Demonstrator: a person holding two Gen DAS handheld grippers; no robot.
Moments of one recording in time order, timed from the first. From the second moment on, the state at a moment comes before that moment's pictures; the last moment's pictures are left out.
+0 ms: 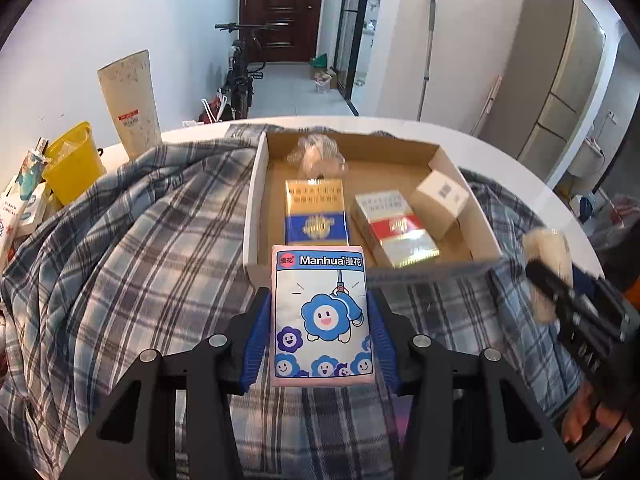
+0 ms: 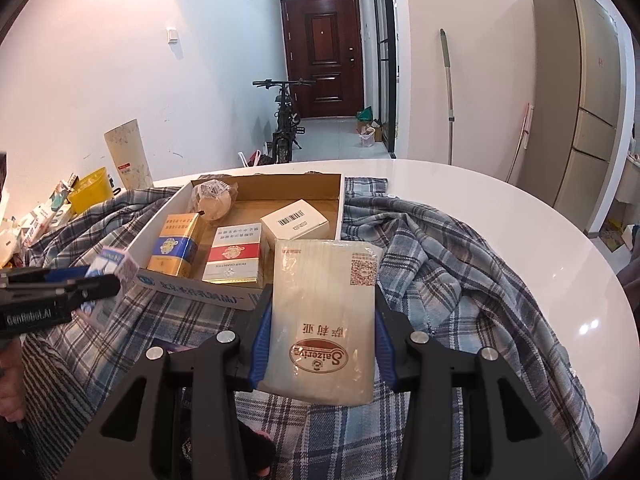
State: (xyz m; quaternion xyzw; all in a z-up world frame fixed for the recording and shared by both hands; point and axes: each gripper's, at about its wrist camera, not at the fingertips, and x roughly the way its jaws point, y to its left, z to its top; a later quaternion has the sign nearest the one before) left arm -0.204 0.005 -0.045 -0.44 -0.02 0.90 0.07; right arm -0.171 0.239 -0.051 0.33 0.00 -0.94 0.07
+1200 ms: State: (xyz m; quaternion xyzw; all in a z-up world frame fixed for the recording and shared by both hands) left arm -0.298 0.080 -0.067 -0.48 -0.04 0.86 0.15; right arm -0.232 0.271 -0.016 0.35 -0.03 -0.94 0.04
